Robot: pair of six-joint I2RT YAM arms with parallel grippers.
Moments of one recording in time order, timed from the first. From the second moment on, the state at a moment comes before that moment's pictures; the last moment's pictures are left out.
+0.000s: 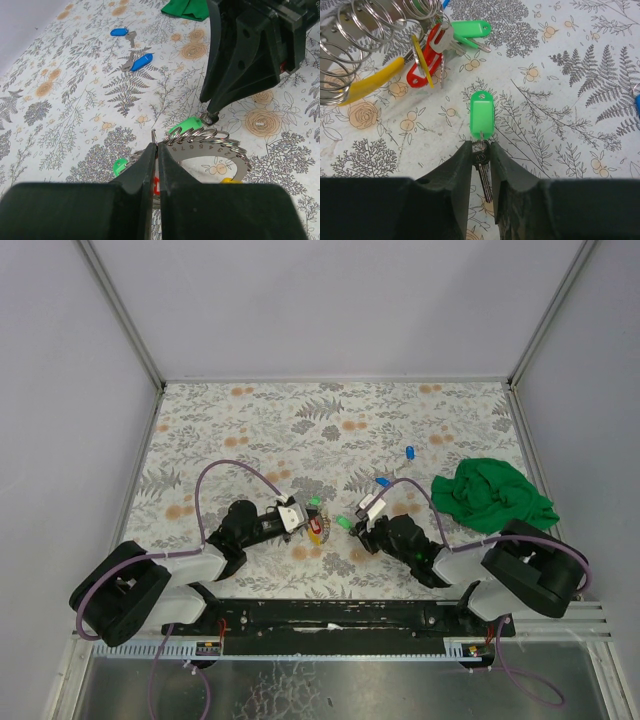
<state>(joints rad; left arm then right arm) -0.64 1.25 0.21 0.91 0.49 0.34 0.88 1.42 0.21 0.83 0.07 -0.01</state>
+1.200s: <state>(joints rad) -0.64 1.25 0.21 0.91 0.49 0.34 0.88 1.54 0.26 0.84 0.07 -0.04</state>
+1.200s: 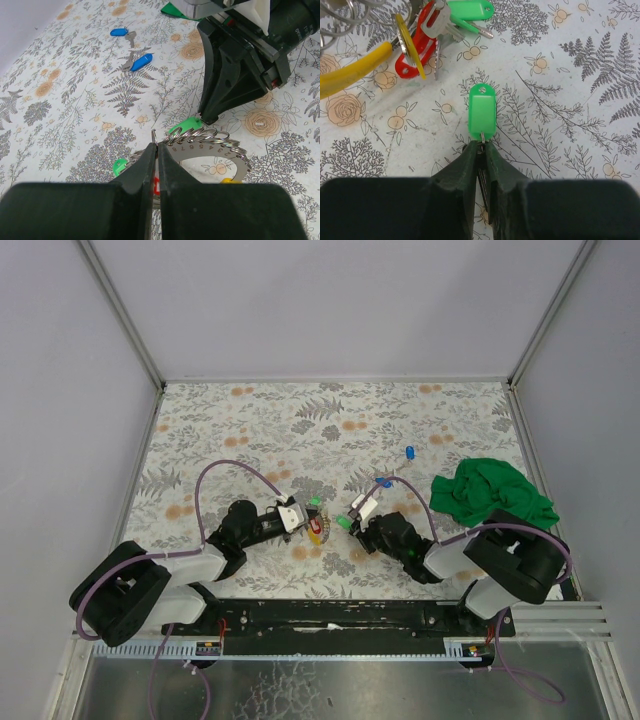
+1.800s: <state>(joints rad) -0.64 1.24 0.21 0.91 0.50 0.34 0.88 1.53 0.29 0.78 0.06 -0.04</state>
